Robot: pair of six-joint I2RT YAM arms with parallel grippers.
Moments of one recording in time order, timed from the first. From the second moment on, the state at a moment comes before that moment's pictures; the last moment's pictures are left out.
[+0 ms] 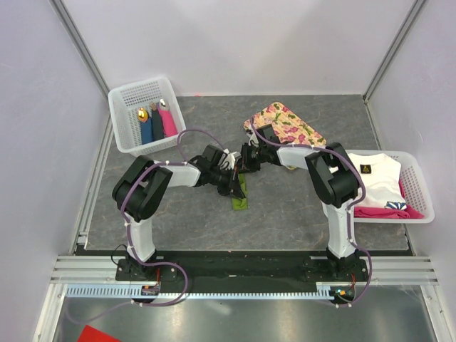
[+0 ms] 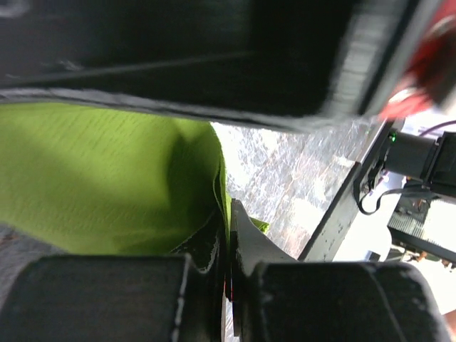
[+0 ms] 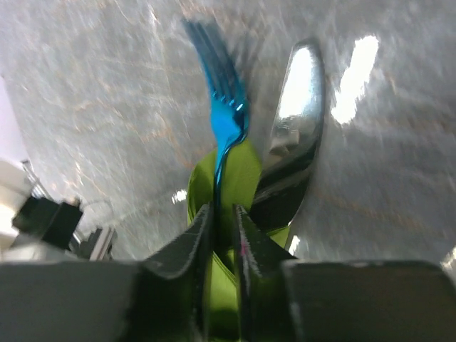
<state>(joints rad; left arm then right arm) -0.58 1.93 0.98 0.01 0.71 -0.49 0.48 2.11 1.30 -0.06 -0.51 0.63</state>
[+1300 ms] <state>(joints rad) -0.58 1.93 1.01 -0.04 0.72 -0.37 0.44 2.02 1.25 -0.29 -0.59 0.50</state>
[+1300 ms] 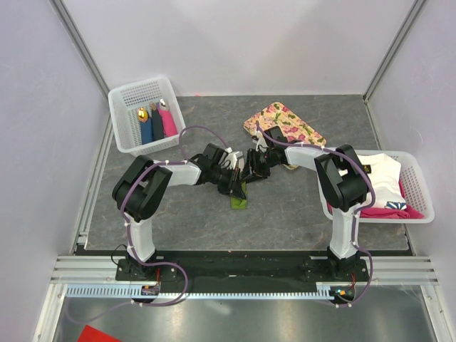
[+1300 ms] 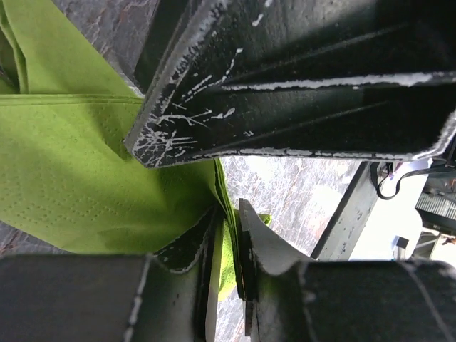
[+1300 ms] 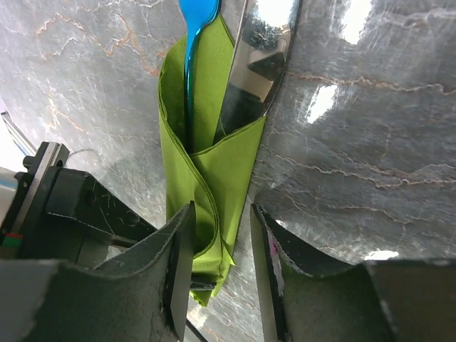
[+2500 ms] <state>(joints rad) -0.48 1.77 0.91 0.07 0.72 -0.47 0.43 2.03 1.19 -0.21 -0.64 0.49</state>
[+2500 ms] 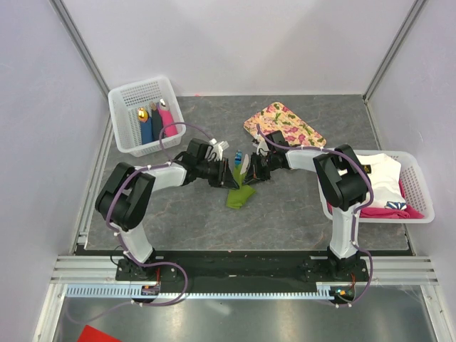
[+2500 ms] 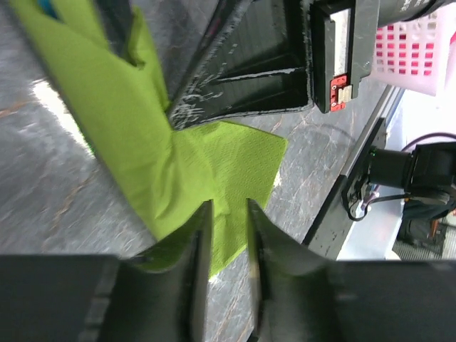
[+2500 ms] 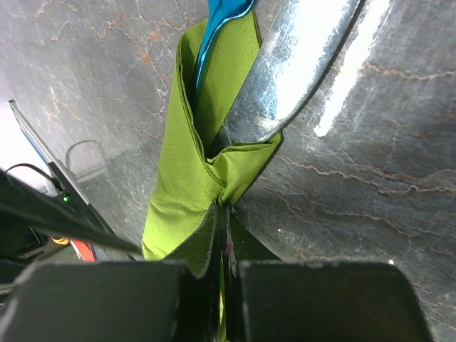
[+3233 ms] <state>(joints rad) -0.52 1.90 0.84 0.13 0.83 -0.53 0.43 2.03 1.17 -0.18 -0.66 0.51</state>
